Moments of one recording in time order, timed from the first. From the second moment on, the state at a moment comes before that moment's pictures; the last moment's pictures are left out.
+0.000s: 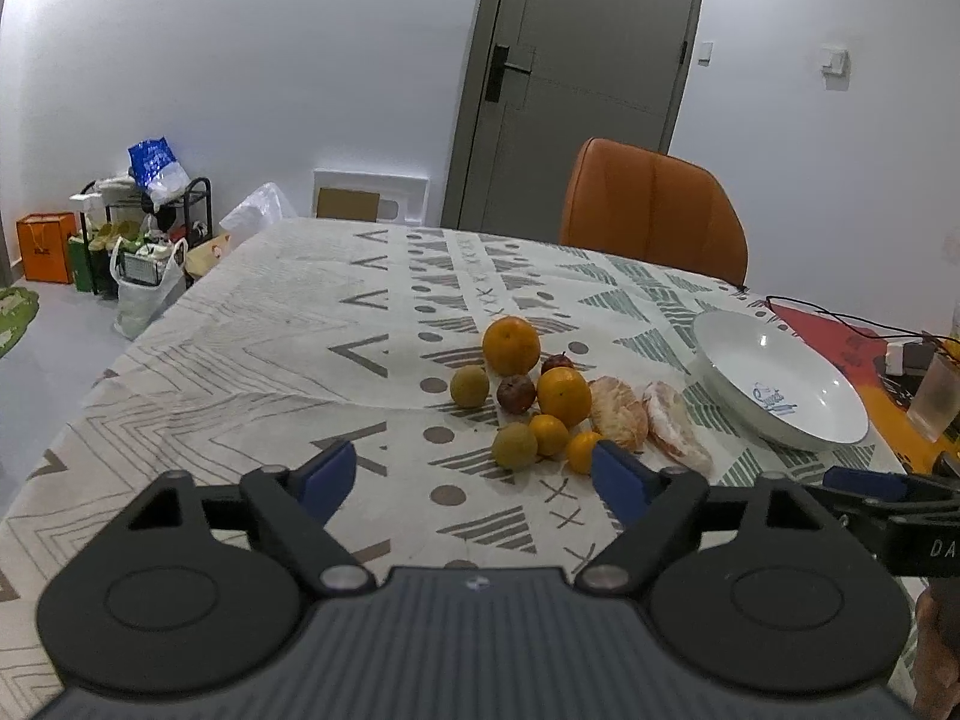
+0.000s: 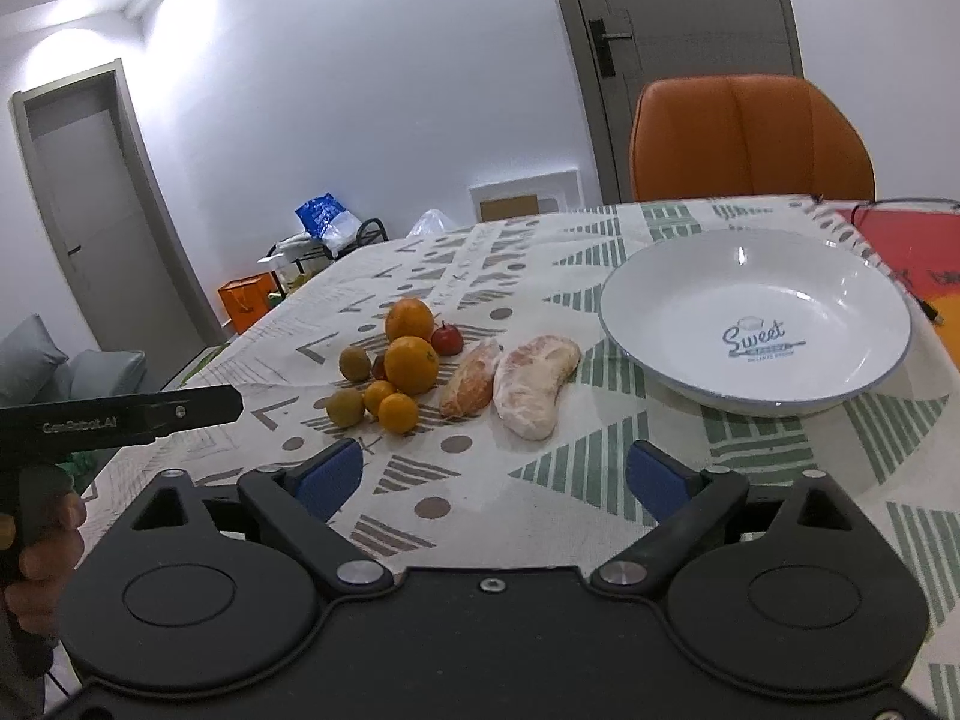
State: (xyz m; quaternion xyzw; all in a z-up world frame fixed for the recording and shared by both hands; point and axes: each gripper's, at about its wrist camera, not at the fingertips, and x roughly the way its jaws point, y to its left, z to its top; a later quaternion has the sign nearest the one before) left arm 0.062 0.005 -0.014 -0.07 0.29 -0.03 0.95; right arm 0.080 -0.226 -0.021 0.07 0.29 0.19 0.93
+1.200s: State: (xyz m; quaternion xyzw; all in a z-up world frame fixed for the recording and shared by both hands) left arm 0.130 -0.004 -0.049 -0.10 0.34 -0.07 0.93; right arm 0.148 -0.209 -0.046 0.06 0.34 0.18 0.92
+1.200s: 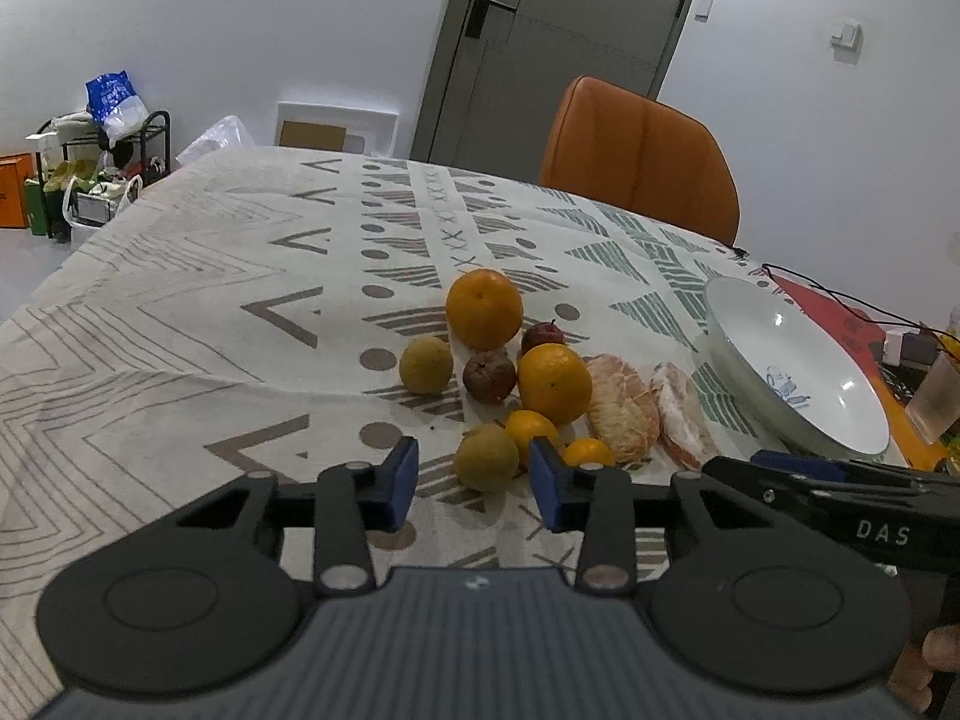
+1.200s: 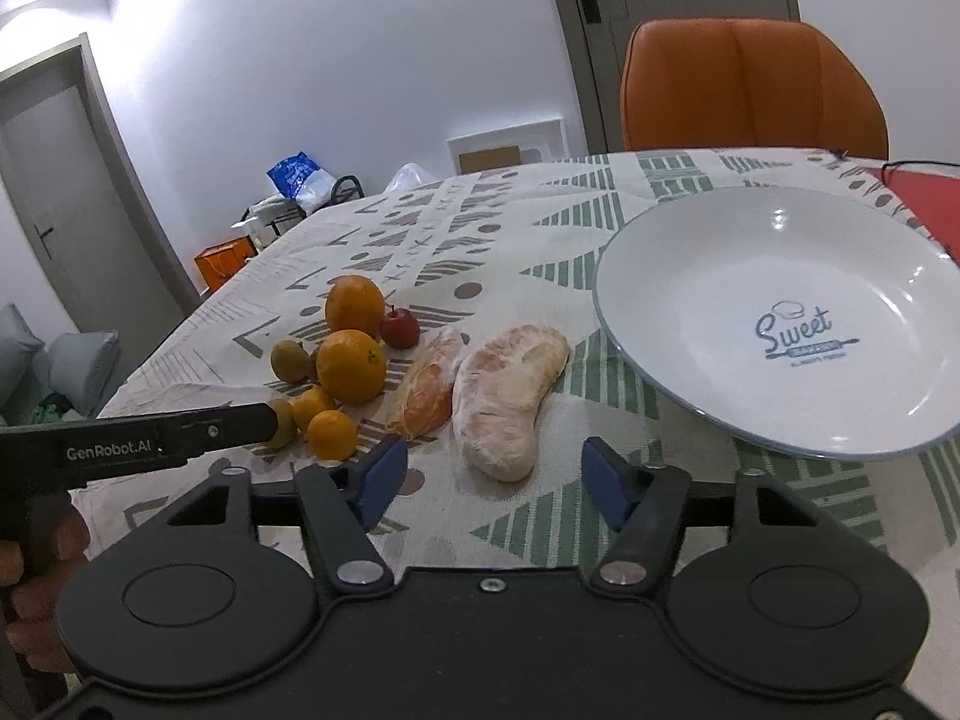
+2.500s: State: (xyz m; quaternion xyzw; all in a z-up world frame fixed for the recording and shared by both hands) left arm 0.126 -0.003 -0.049 -0.10 0.34 -0.07 0.93; right arm 0.132 -0.215 -0.047 0.05 0.36 0.20 0.91
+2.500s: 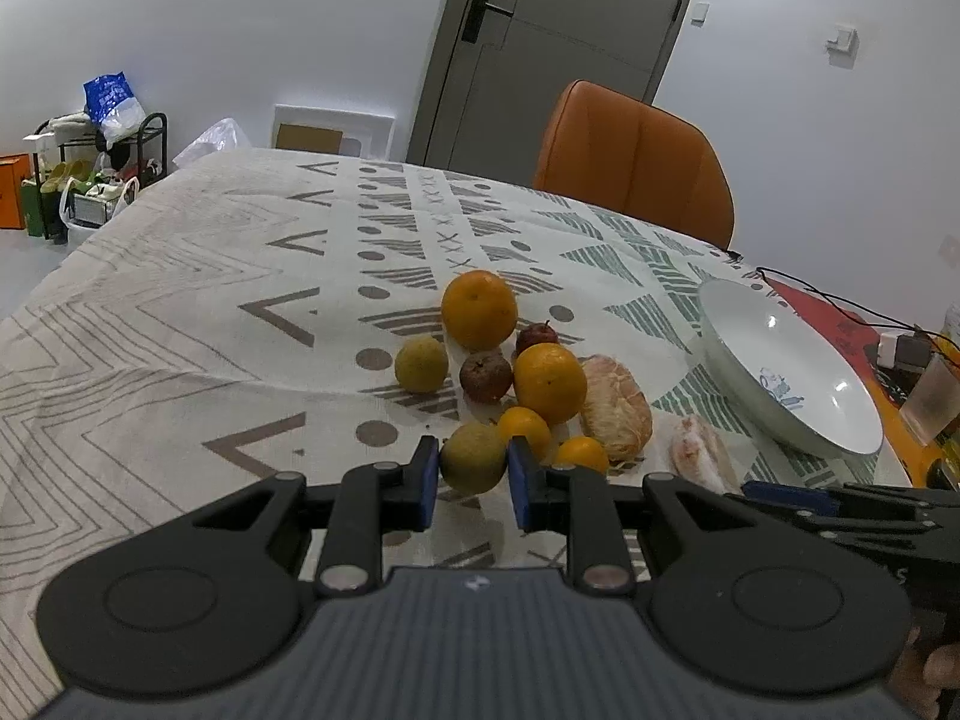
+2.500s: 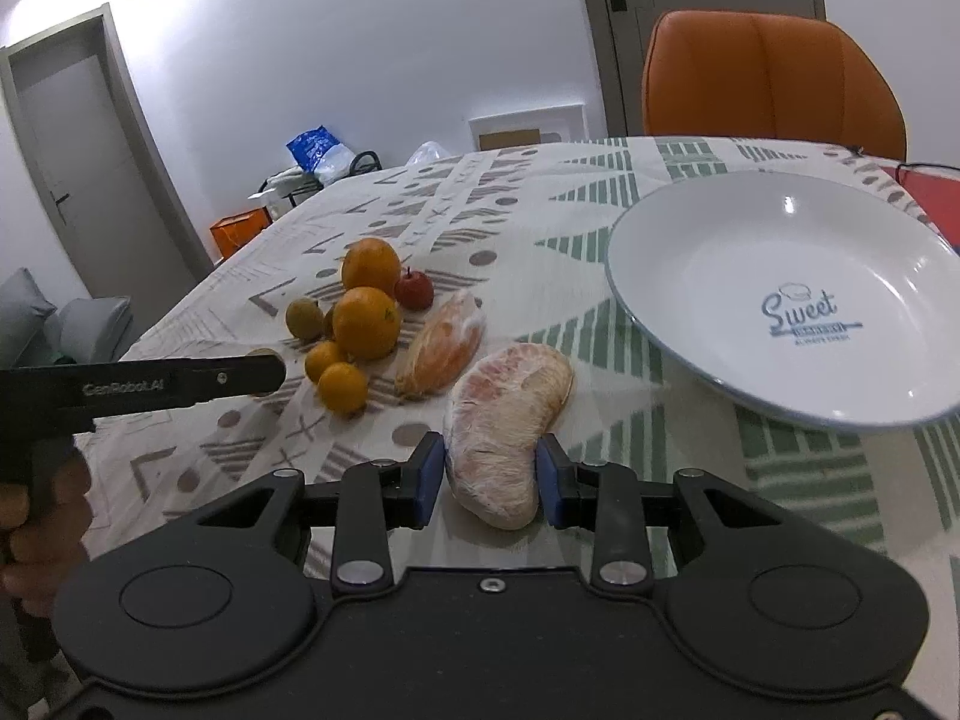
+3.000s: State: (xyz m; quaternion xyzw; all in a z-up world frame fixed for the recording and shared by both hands) left arm 0.124 0.007 -0.053 -0.11 0.34 -0.06 0.93; right arm 0.149 -0.199 -0.048 0.04 0.35 0.20 0.91
